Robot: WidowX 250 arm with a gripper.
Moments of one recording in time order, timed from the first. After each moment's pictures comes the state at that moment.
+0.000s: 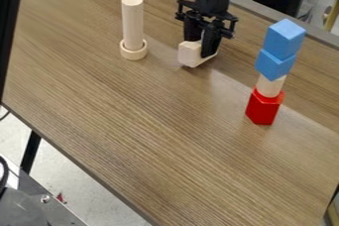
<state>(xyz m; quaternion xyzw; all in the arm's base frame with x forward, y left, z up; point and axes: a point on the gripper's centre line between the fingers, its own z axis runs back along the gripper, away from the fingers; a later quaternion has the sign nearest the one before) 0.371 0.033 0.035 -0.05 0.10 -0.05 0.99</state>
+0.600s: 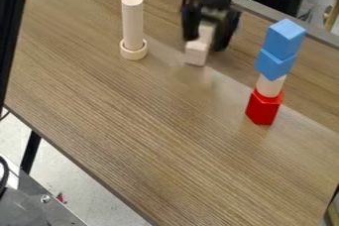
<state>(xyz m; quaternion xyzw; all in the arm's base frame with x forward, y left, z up) 0.390 0.024 0.055 -0.07 0.08 -0.04 0.99</state>
